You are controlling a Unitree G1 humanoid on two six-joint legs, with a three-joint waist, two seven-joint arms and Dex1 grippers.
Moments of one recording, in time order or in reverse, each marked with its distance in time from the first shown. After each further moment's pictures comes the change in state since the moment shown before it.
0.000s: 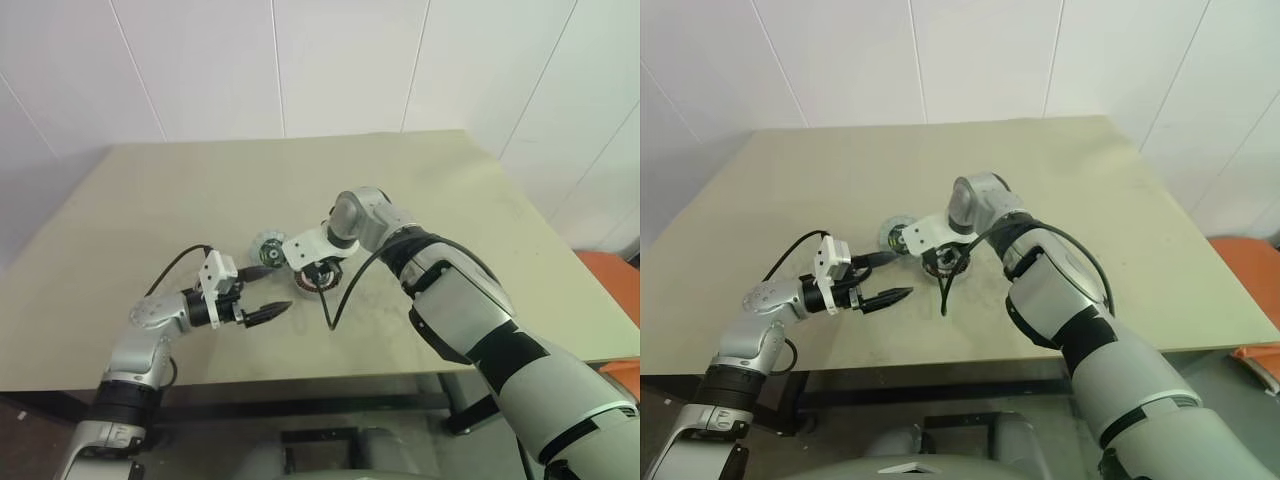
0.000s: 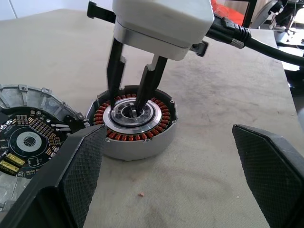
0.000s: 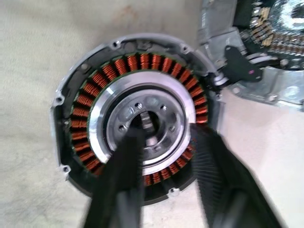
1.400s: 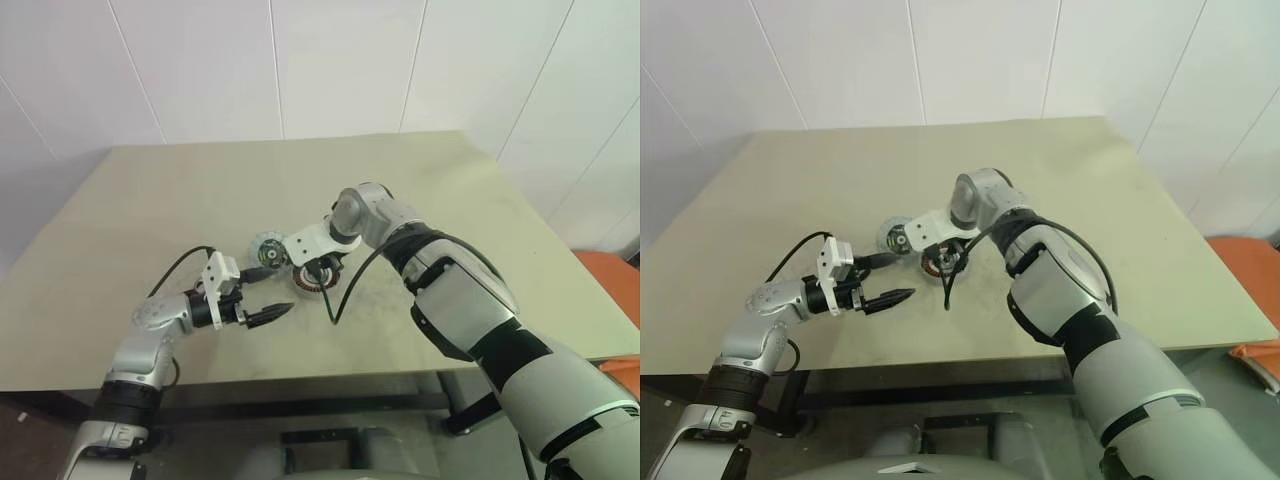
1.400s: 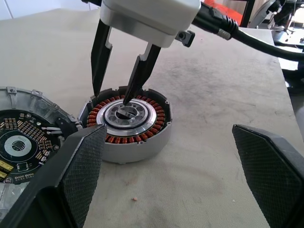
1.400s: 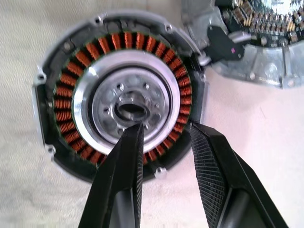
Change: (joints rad) left arm 0.000 -0.010 -0.006 0.006 0.004 -0.001 0.001; right arm -0.021 -0.018 -0.001 0.014 -0.022 -0.026 -0.060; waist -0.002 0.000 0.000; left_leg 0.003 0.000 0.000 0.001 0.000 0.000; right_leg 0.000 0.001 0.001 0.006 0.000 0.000
